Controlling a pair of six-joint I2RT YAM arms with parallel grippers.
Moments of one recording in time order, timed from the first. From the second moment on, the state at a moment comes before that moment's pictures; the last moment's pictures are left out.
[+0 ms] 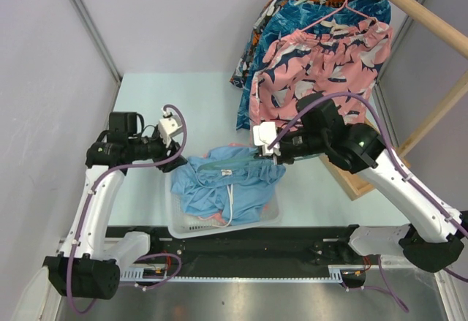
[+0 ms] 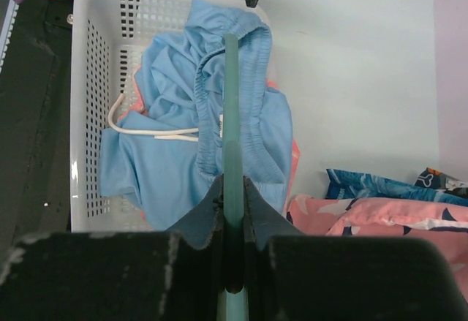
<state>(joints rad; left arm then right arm) -0.06 1.02 1.09 -0.94 0.76 0.69 0.82 1.21 1.54 -0.89 -0.55 -0.76</state>
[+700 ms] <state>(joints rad) -0.13 1.07 0.95 -0.84 0.69 0.71 0.93 1.32 1.55 -0.86 -0.35 -0.66</state>
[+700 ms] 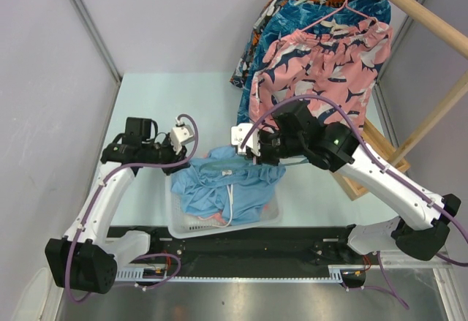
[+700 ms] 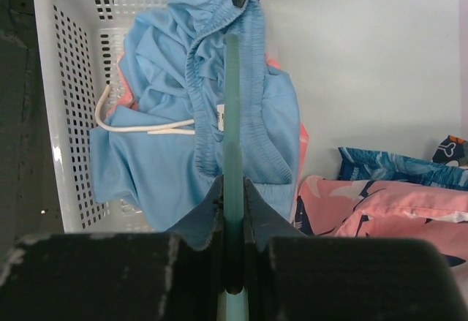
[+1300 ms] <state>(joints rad) -0.13 0.96 1.03 -0.92 0.80 0.76 0.93 1.37 1.55 -0.78 -0.40 -0.59</state>
